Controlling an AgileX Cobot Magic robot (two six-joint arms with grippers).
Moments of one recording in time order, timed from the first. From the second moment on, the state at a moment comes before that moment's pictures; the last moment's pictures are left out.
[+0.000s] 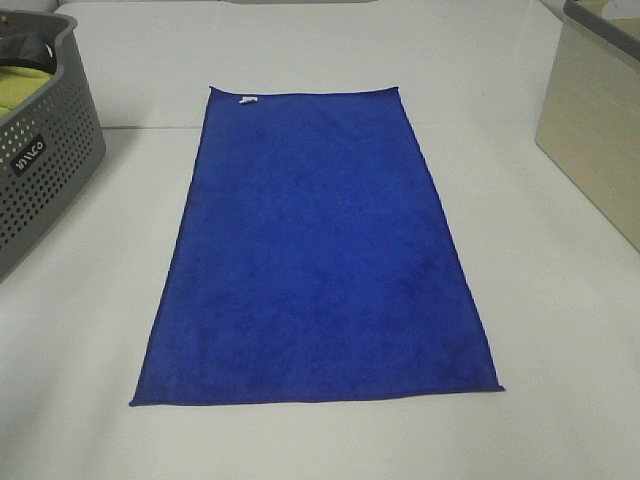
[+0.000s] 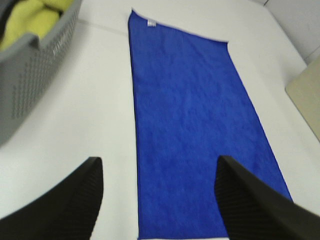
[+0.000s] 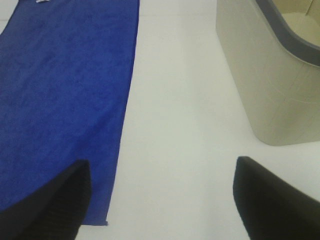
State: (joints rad) left arm -0.03 0.67 -0.47 -0.56 0.50 0.11; right arm -0.01 0.62 -0.59 0.17 0.64 -0.07
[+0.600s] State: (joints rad) left arm -0.03 1.38 -0.47 -1.10 0.57 0.66; right arm -0.01 1.30 -0.80 0.33 0.78 -0.13
